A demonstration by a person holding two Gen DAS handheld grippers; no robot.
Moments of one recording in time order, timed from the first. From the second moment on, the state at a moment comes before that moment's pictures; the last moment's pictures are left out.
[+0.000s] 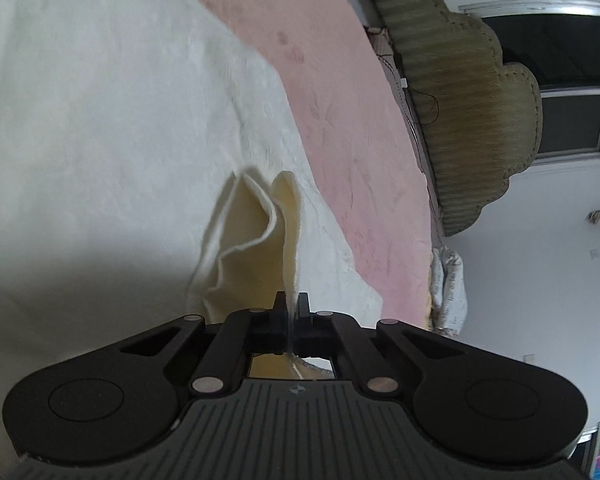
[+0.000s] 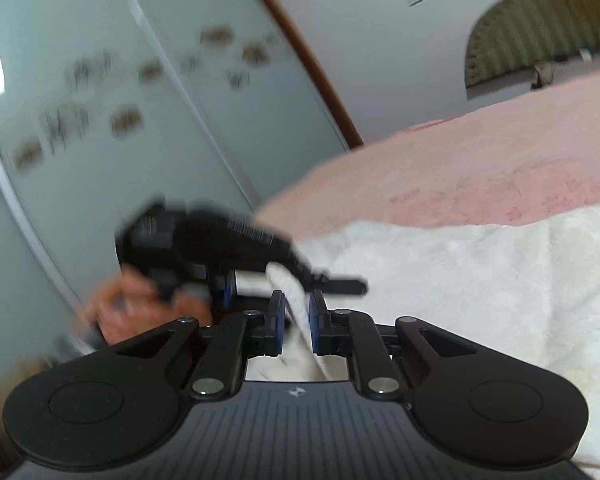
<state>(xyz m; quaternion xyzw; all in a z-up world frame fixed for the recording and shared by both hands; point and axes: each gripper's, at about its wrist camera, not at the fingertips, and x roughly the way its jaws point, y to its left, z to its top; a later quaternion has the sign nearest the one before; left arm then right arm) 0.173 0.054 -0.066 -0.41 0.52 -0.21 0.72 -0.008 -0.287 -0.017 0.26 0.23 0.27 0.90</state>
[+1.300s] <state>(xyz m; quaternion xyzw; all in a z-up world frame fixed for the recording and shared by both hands) 0.133 -0.021 0.003 -0.02 0.38 -0.18 0.91 0.011 -0.226 -0.035 0.03 0.33 0.14 0.93</state>
